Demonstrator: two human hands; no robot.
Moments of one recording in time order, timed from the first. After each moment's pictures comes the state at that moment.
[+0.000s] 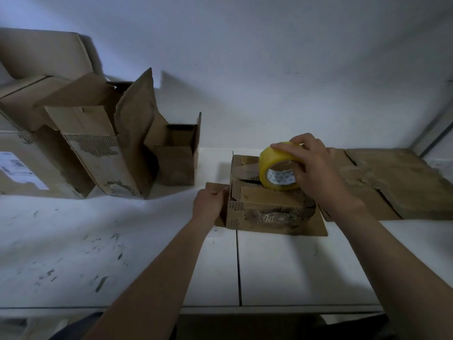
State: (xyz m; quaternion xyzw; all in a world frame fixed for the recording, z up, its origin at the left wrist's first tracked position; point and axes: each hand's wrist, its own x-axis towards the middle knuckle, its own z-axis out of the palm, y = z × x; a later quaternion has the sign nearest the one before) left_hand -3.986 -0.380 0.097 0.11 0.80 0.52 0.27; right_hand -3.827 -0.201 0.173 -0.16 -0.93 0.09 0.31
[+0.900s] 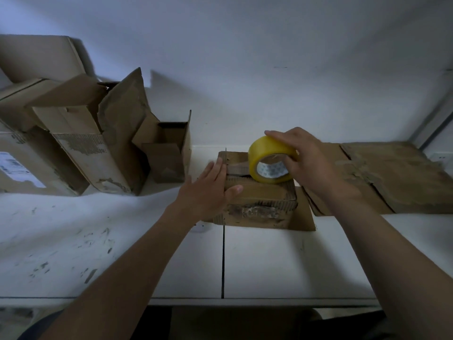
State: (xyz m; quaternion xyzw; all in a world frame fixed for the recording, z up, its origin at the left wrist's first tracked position) left_hand -3.966 -0.381 0.147 0.49 0.87 0.02 0.10; right_hand -3.811 -0.182 0.186 -0.13 -0.93 0.19 0.29
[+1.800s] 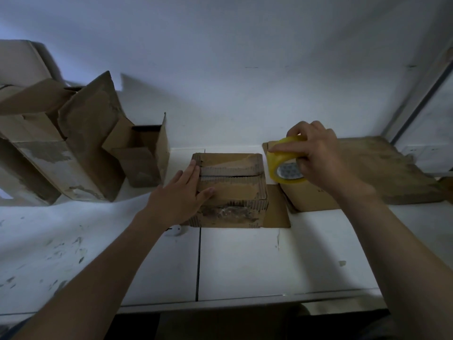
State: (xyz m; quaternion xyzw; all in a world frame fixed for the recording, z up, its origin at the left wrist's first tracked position) left_hand -3.963 -0.377 0.141 0.48 0.88 0.01 0.09; right_hand -3.752 -0.127 0.194 -0.10 -0.94 0.01 0.32
